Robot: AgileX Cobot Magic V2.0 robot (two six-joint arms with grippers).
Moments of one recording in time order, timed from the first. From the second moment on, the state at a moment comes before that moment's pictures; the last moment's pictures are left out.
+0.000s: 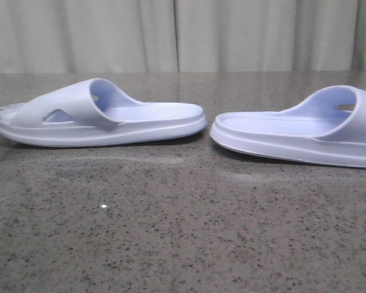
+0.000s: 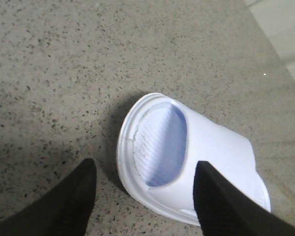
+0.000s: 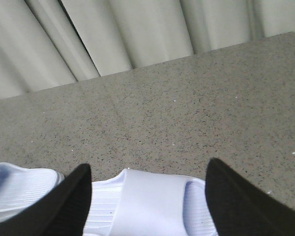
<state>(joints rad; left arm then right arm) -0.10 1.09 -0.60 -0.96 0.40 0.12 0.07 0.45 -0.64 0.18 0.53 0.09</state>
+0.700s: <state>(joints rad) -0.10 1.26 -0.66 -1.01 0.37 0.12 0.07 0.45 -0.64 0.18 0.52 0.09</state>
